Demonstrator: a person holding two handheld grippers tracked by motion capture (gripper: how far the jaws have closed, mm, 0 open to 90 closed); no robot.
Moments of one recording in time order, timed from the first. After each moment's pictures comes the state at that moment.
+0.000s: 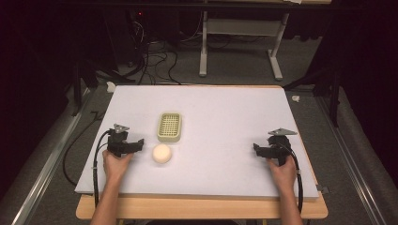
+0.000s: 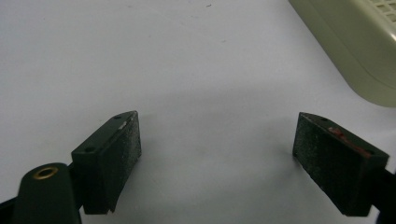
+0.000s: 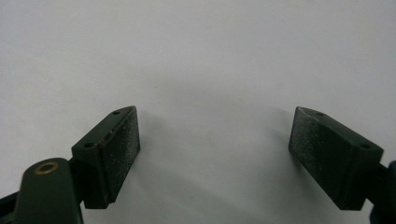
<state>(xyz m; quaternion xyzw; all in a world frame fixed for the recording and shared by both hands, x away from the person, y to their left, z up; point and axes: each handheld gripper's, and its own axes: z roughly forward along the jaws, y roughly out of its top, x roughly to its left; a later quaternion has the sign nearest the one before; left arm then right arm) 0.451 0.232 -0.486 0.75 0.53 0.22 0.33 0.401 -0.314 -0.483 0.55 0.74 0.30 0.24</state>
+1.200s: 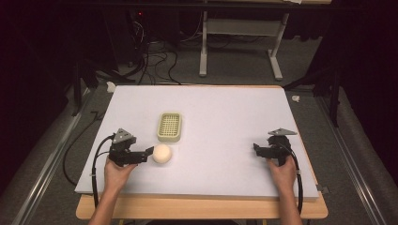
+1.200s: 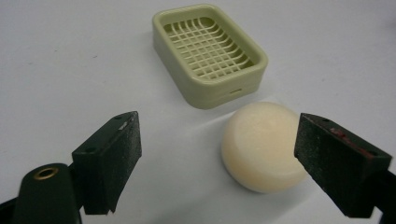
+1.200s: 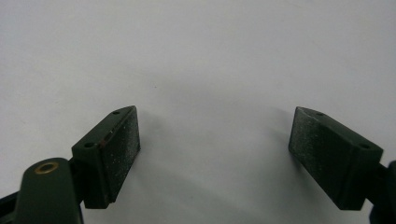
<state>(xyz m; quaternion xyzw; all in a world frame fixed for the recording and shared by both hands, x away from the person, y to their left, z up) 0.393 0.203 -0.436 0.78 0.43 0.16 0.42 0.401 -0.314 -0.483 0.55 0.74 0.30 0.24</state>
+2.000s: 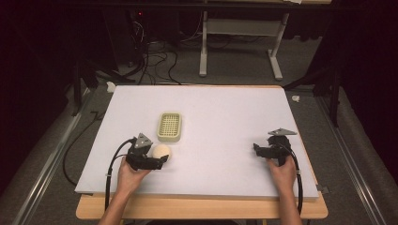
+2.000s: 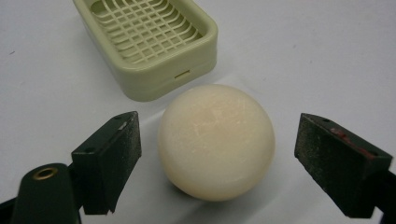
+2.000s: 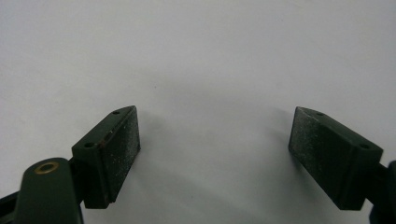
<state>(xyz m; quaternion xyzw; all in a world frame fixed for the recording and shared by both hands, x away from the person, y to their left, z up) 0.392 0.160 -0.455 0.83 0.38 0.15 0.38 0.401 -0.313 -0.483 0.56 0.74 0.30 0.24</state>
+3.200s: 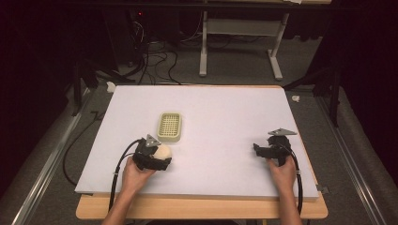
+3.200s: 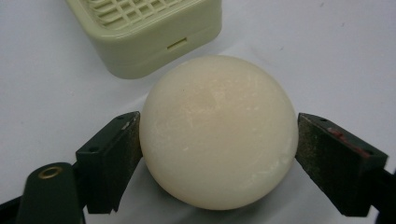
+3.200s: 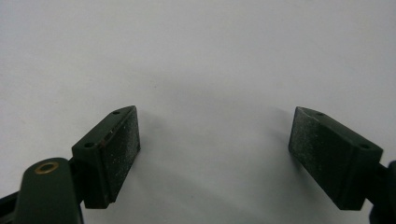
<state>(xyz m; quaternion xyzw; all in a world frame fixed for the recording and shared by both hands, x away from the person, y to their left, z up) 0.401 0.144 -0.471 0.85 0.39 0.15 0.32 0.401 -0.313 -0.483 0.56 0.74 0.30 0.24</state>
